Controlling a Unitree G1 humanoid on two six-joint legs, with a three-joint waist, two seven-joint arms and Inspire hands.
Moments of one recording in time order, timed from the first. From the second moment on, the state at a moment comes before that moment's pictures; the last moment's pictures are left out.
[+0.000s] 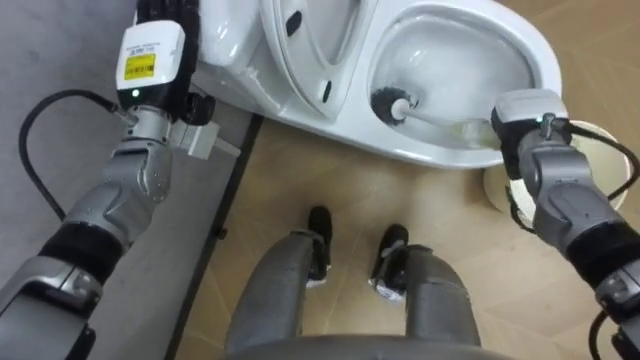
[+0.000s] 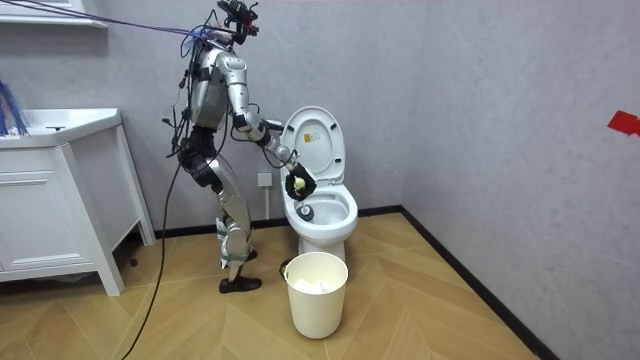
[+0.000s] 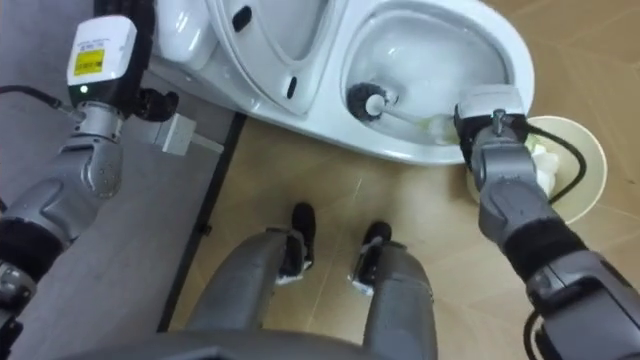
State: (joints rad) left arm -0.26 0.53 -0.43 0.54 0.64 -0.04 0.50; right arm -0.31 -0.57 0.57 0.54 -0.99 0.36 0.22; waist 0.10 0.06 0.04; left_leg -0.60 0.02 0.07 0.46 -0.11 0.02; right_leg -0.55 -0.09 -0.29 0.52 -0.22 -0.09
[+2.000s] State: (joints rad) left arm 0.26 0.19 0.16 1.00 0.43 0.15 0.10; right arm 0.29 -0.19 -0.12 0.95 -0.28 0.04 -0.36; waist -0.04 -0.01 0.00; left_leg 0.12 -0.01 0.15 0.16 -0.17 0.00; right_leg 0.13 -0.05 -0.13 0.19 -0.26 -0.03
